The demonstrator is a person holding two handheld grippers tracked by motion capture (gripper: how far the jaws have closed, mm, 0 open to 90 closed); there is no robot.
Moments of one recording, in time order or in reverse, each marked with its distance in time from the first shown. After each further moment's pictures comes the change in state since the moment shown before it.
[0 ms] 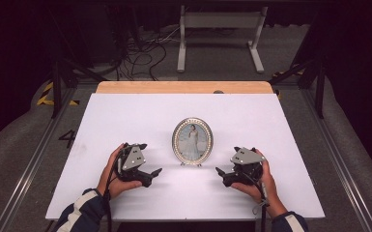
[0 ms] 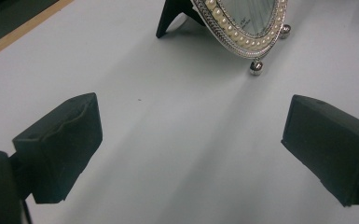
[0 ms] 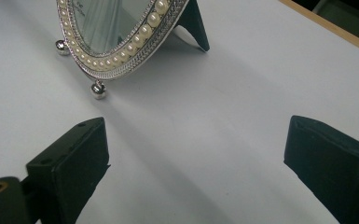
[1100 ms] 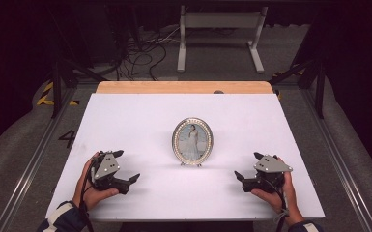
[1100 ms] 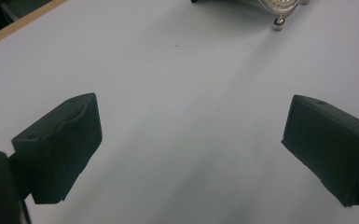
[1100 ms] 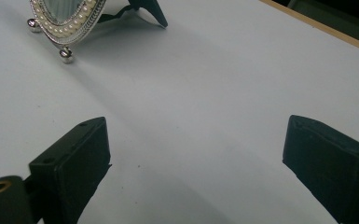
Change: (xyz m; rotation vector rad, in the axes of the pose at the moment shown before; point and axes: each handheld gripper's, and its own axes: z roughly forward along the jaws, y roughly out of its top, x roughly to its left) left arm 0.013 -0.043 -0.055 0.009 0.072 -0.066; right arm -0.023 -0.041 -0.038 -0.044 -0.062 0.073
